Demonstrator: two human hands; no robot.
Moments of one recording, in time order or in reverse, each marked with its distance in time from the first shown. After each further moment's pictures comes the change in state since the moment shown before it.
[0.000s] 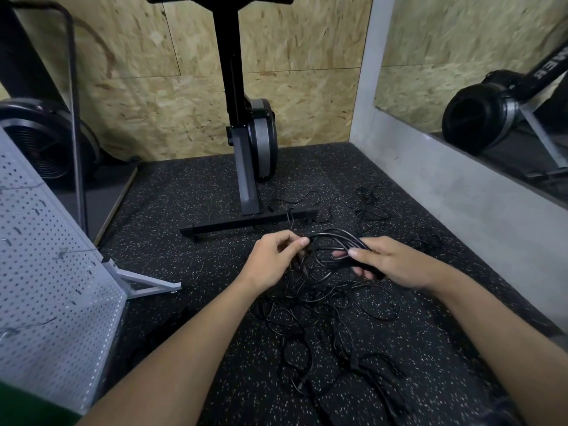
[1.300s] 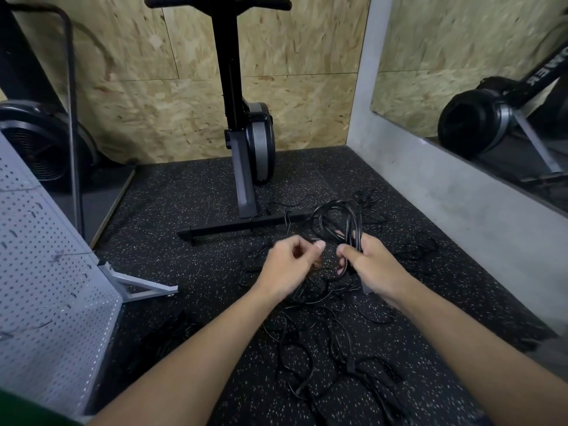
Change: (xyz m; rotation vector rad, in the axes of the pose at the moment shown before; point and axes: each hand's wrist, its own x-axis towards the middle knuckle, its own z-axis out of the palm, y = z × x) left_hand -0.008 0.022 0.028 -0.131 -0.001 -0.061; right_hand 0.016 -0.010 0.040 0.196 0.437 0.107
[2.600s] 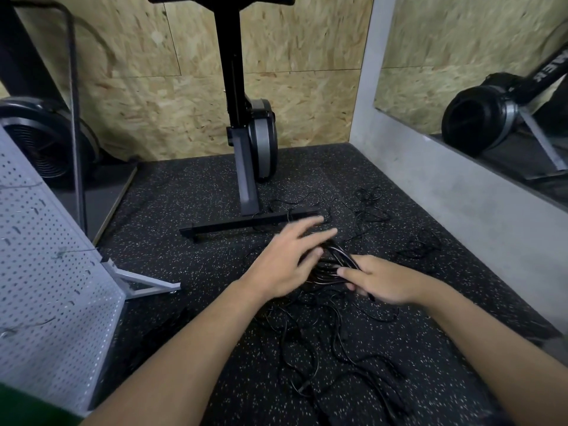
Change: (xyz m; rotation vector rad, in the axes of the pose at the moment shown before) left_hand 0.001 0.003 -0.025 0.565 -0.110 0.507; right_hand -0.003 0.007 -0.018 -0.505 -0.458 -0.014
